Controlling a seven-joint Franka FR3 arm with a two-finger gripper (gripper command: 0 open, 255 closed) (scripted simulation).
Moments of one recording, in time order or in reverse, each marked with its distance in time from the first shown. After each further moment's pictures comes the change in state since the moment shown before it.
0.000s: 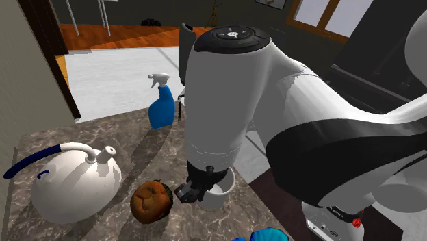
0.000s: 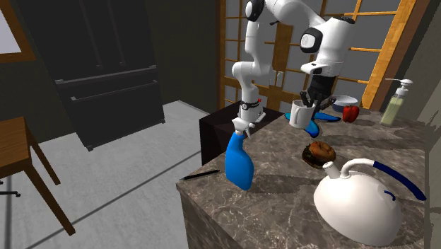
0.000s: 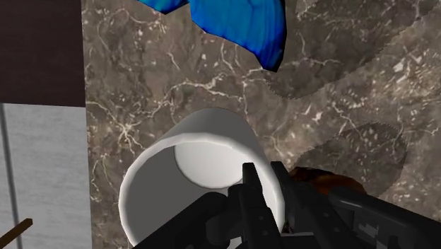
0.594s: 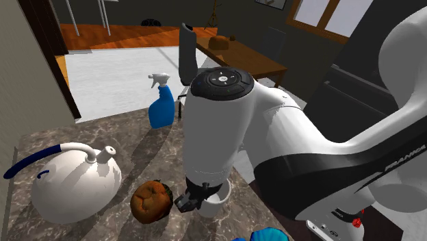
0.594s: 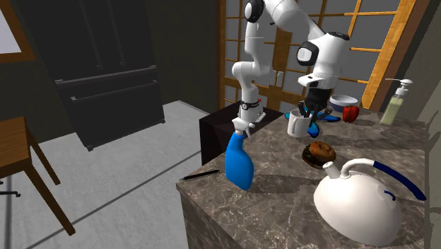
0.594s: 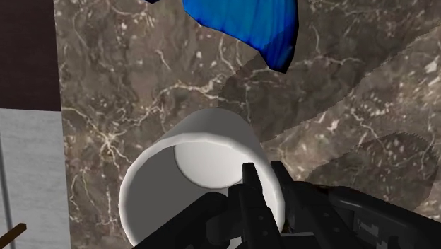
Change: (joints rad) arm 0.000 0.062 0.008 -0.069 -0.044 0.117 0.034
